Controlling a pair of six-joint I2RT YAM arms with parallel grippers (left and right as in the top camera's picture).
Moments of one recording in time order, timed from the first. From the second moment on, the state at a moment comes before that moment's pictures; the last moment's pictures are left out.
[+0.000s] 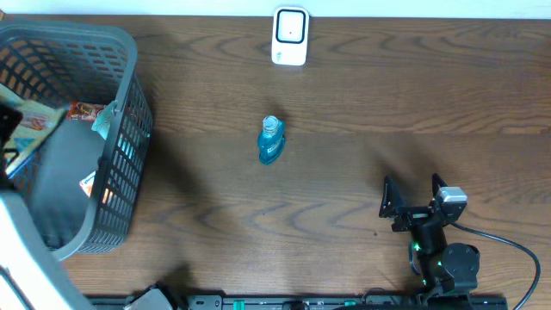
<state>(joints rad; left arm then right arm) 0.63 1.26 1.65 -1.01 -0.03 -0.44 0.08 0.01 0.01 -0.07 -0.05 0.23</state>
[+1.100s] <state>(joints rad) -0.33 1.16 1.63 -0.74 0.66 -0.36 0.08 0.01 0.01 -0.07 -0.05 0.23</state>
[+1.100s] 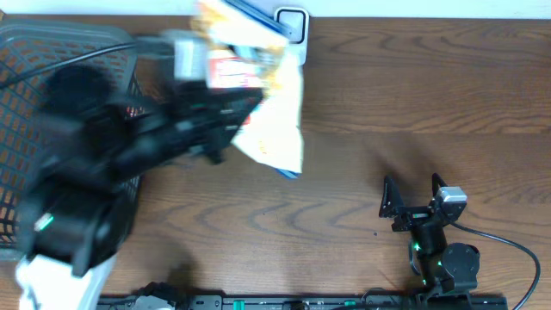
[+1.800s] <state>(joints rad) -0.73 1.94 1.62 -0.73 0.18 -0.25 0.08 0.01 0.01 -0.07 -0.05 0.23</state>
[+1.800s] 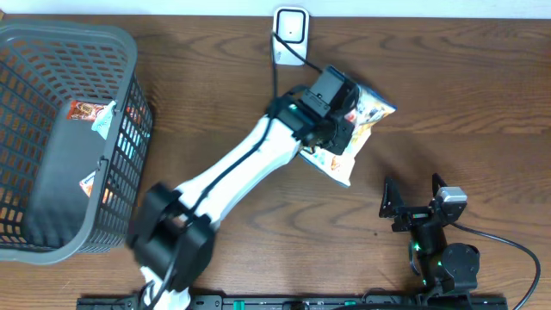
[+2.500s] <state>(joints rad) -0.73 2.08 1.62 -0.75 0.17 -0.32 0.08 0.01 0.01 -0.07 -0.05 0.23</state>
